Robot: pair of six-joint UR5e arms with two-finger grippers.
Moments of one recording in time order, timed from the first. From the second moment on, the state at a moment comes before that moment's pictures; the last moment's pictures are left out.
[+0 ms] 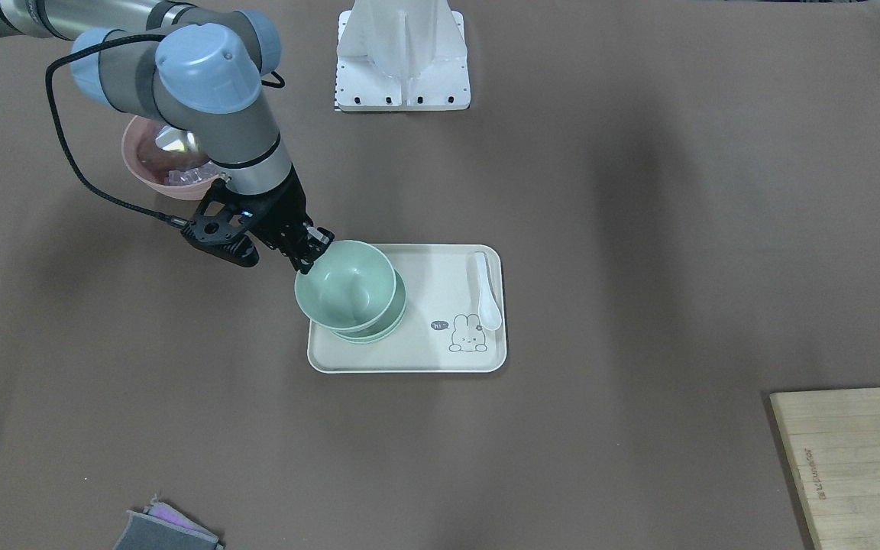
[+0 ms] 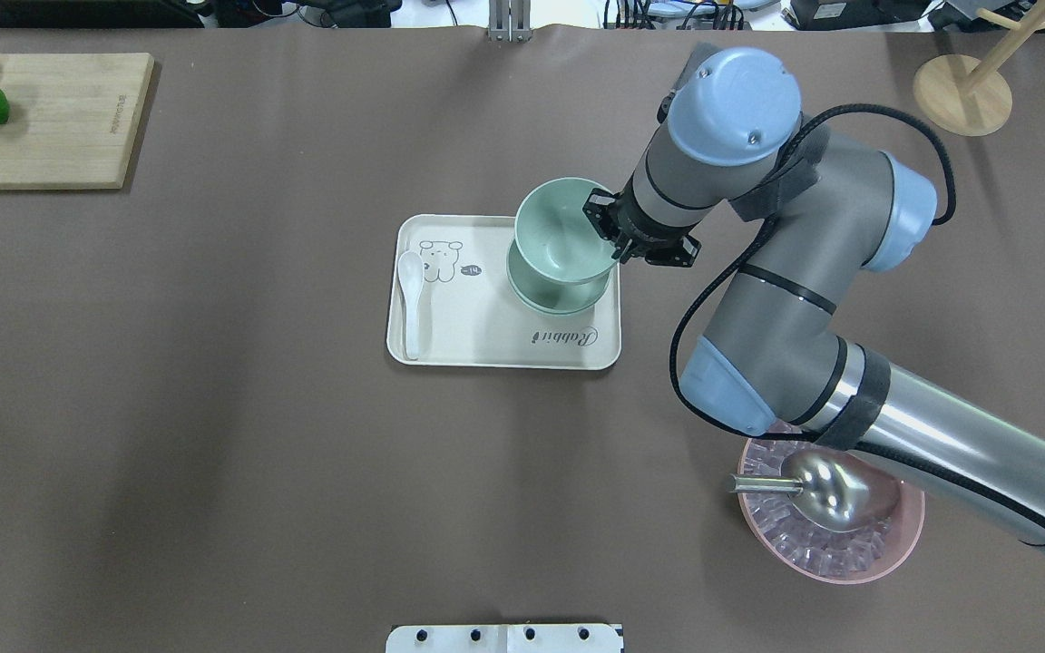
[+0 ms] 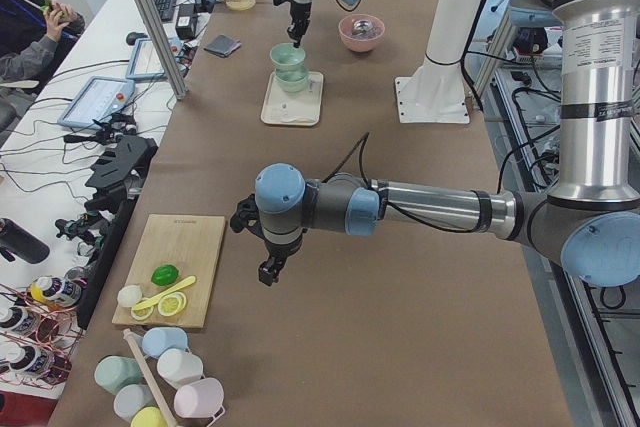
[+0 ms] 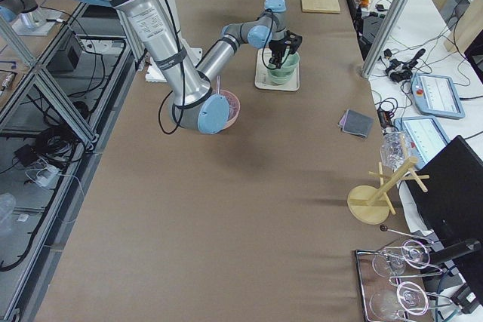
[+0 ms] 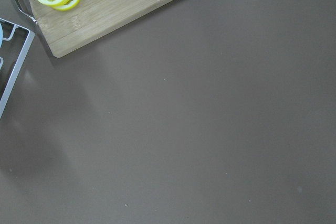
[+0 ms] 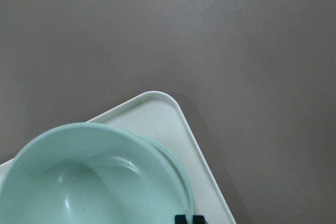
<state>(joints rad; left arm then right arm) -1.56 -1.49 -1.75 -1.60 -2.39 0.38 0.68 -0.93 1.70 -1.53 1.92 1.61</state>
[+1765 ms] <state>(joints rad) -1.56 -1.48 -1.75 -1.60 -2.39 0.37 0.63 -0.94 1.62 -1.41 1.88 1.66</state>
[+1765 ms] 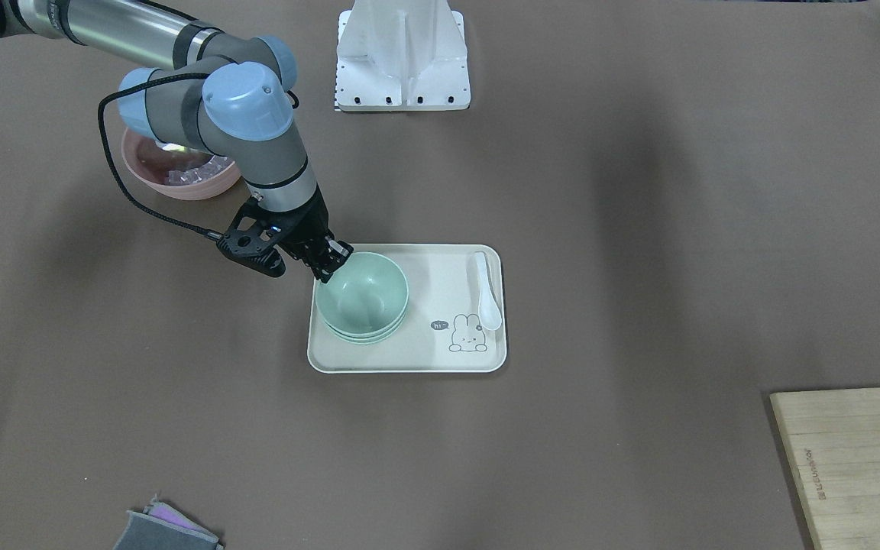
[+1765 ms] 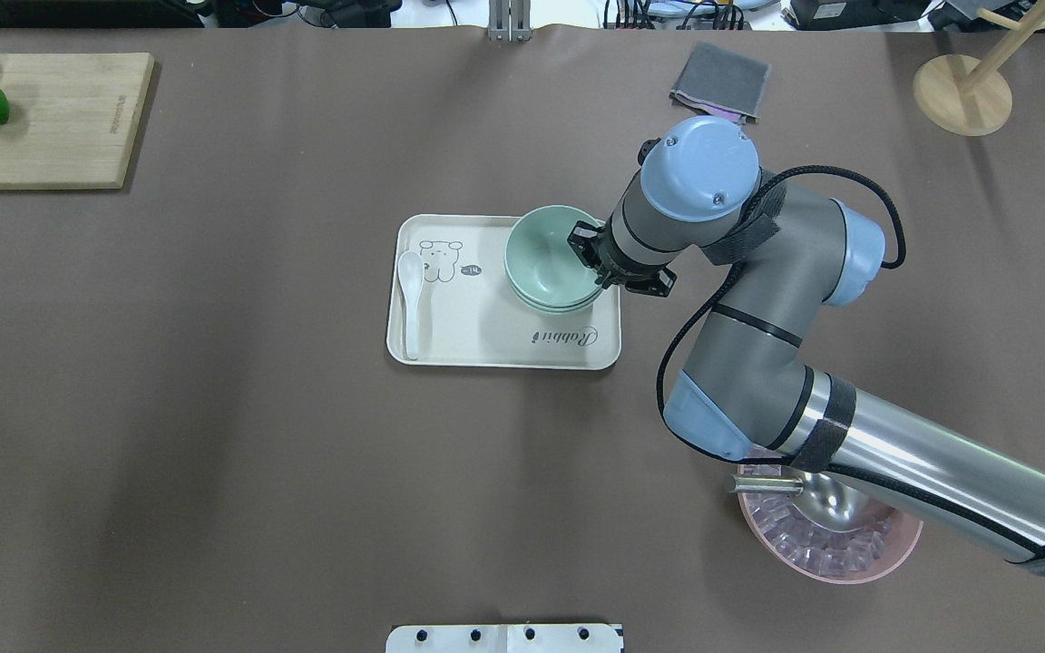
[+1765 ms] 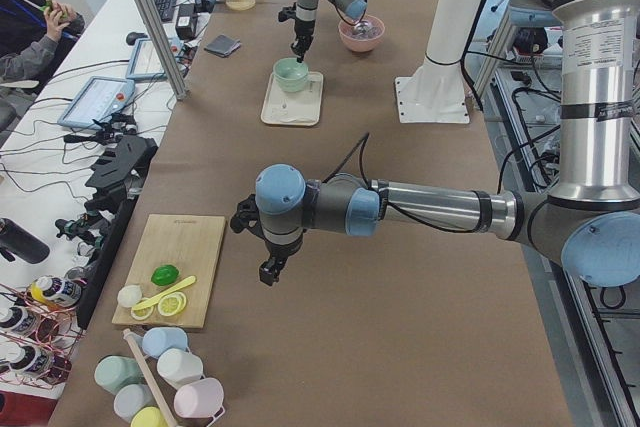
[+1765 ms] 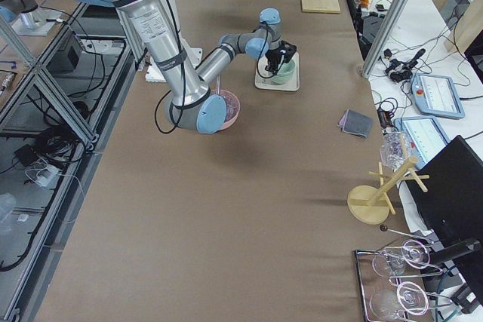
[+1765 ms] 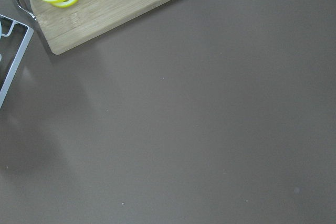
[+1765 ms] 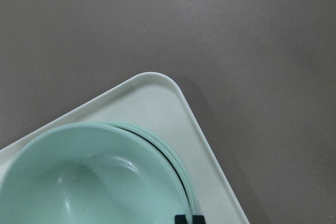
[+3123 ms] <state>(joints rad) -1.57 -1.47 -1.75 -1.60 -2.39 0.37 0.86 -1.03 1.70 -1.42 2.06 1.28</state>
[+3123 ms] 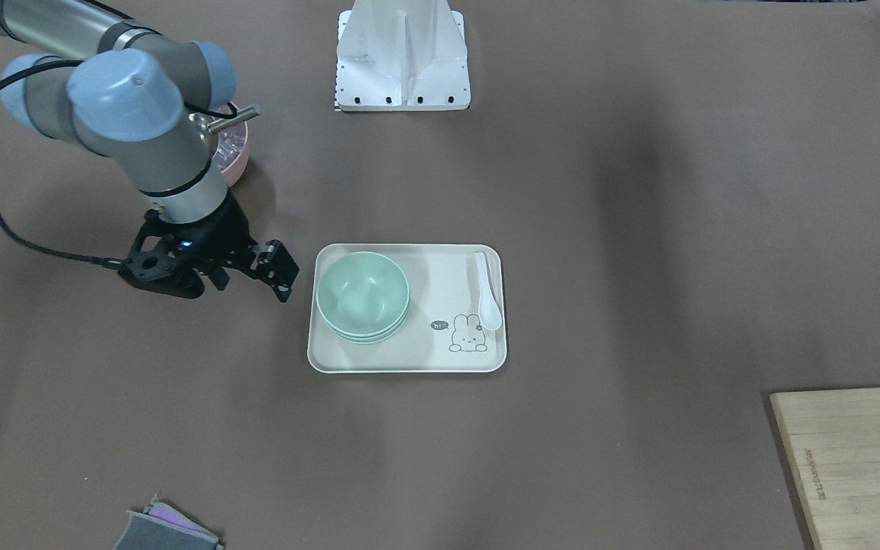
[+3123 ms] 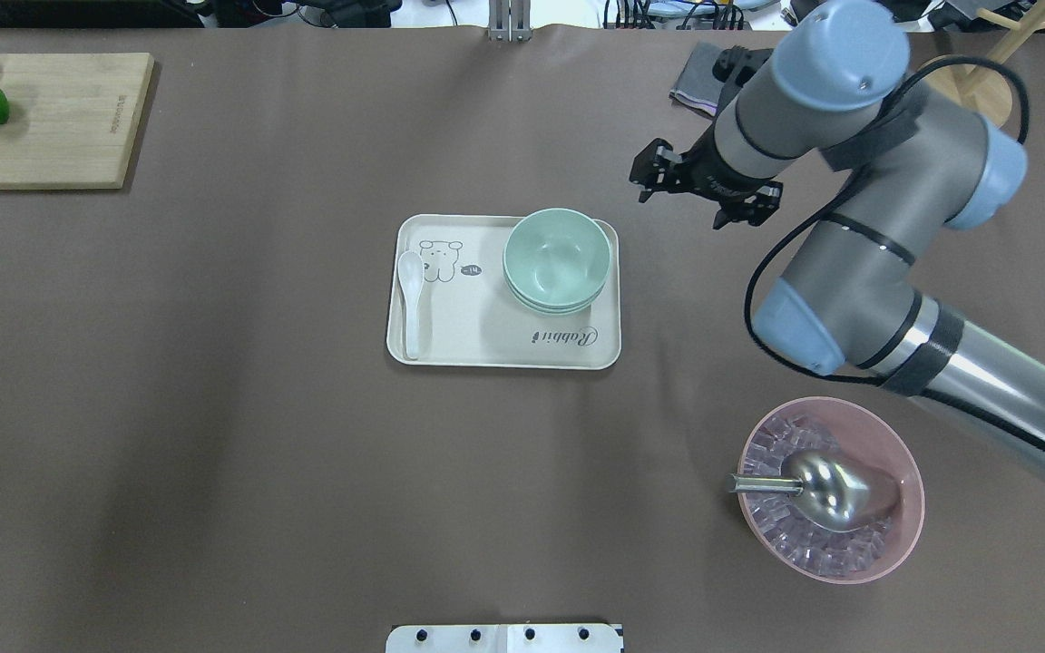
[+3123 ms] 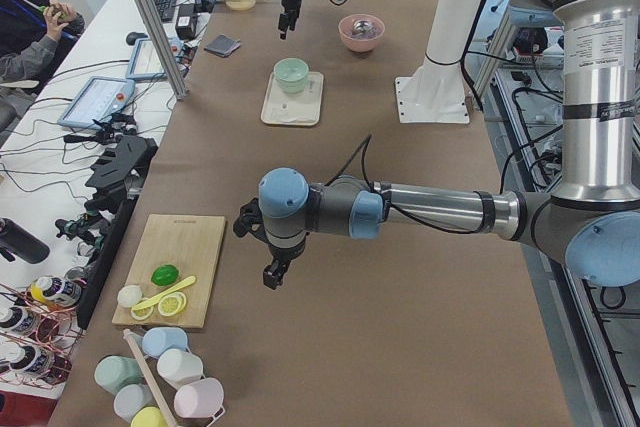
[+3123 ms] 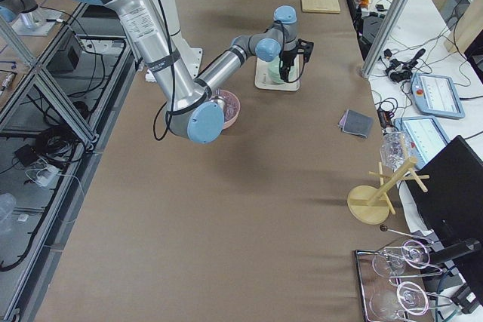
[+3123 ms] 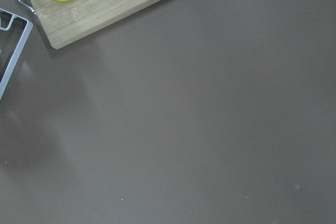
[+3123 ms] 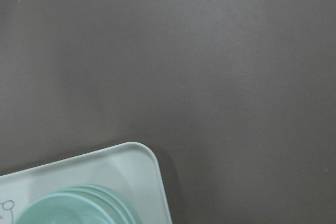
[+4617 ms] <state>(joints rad) -1.63 -1.41 -1.74 -1.61 -2.39 0.24 1.56 -1.63 1.70 -1.65 2.29 -0.02</state>
